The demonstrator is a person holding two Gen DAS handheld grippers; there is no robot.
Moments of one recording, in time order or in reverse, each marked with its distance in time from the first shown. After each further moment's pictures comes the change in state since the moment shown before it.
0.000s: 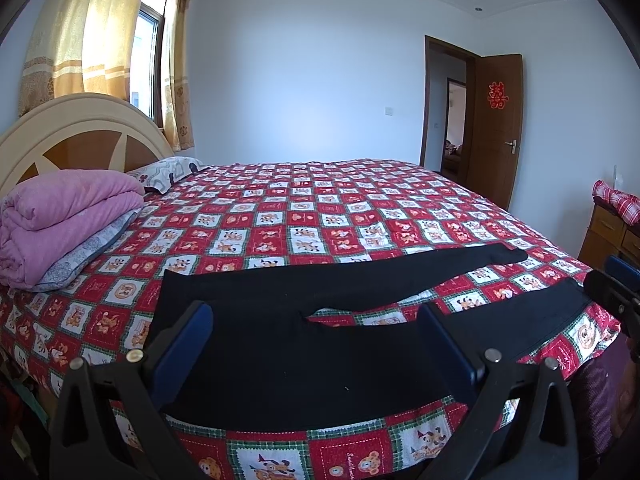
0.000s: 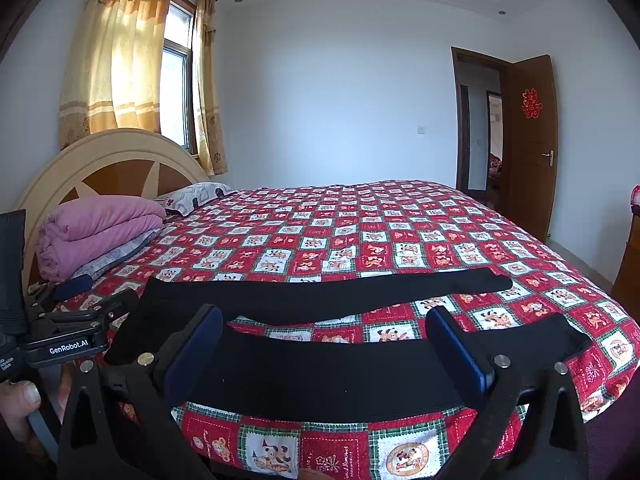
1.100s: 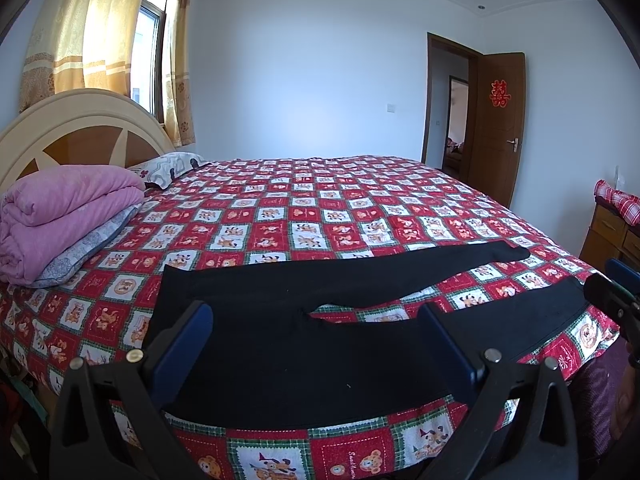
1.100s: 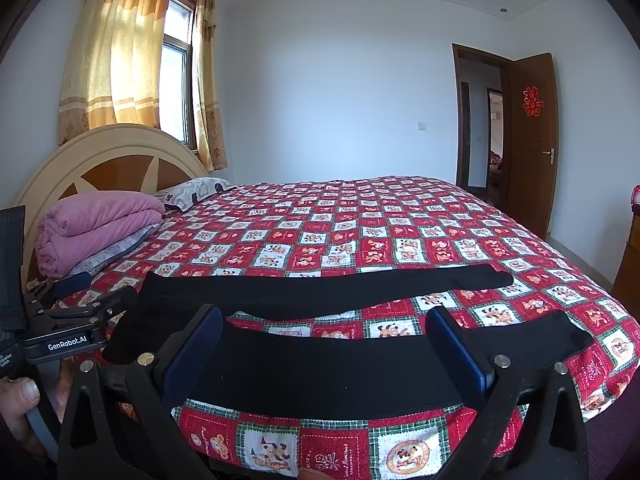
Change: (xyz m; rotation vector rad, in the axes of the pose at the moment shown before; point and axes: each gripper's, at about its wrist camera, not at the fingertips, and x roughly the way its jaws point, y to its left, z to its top) left arm 0.001 0.001 0.000 -0.001 0.006 -0.002; right arm 0.003 0.001 -0.005 -0.002 0.011 -0.001
